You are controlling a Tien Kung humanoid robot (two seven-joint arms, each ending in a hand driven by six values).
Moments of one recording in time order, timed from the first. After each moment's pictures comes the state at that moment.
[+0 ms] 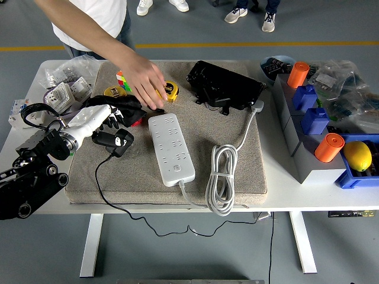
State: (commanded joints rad) left arm -0.60 0.41 -0.68 -0.99 1.72 0.20 0.05; right arm -0.06 -0.27 0.91 0.44 -0.58 -0.11 0.07
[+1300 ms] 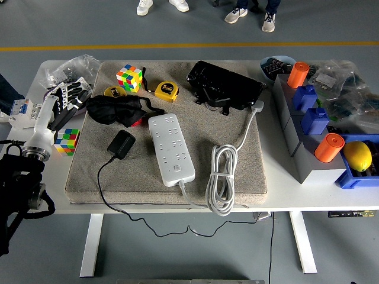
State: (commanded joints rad) left arm -0.37 0.31 -1.04 -0.93 0.95 0.30 -0.40; right arm -0.05 -0.28 0.88 0.42 -0.56 -0.12 0.07
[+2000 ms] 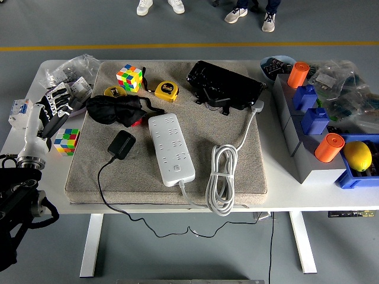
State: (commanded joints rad) left arm -0.32 0.28 -1.12 -0.94 0.91 0.30 -0.43; right arm -0.03 -0.28 0.82 0.39 -0.51 -0.13 0.06
